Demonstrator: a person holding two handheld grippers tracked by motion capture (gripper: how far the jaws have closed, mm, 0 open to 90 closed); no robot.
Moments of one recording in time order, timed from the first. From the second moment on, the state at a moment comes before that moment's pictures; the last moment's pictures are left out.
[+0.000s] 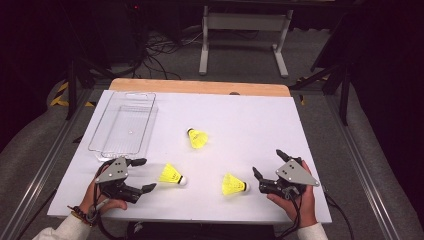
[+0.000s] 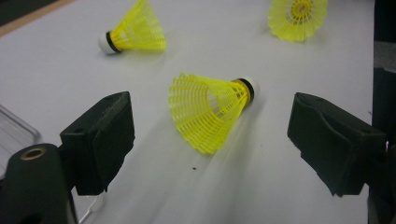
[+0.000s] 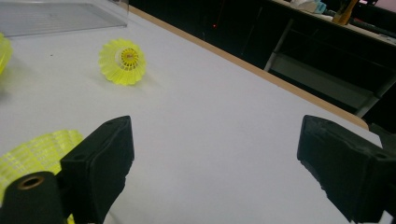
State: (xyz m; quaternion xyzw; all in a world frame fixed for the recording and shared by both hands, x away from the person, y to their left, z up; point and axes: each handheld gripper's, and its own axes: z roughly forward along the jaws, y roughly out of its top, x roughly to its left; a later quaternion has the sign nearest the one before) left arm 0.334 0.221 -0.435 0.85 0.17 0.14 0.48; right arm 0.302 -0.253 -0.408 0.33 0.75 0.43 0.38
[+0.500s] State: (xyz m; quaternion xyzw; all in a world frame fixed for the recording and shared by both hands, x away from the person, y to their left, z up) left arm 0.349 0.193 -0.453 0.90 0.16 0.08 0.40; right arm 0.309 -0.250 -0.418 0.32 0.77 0.41 0.36
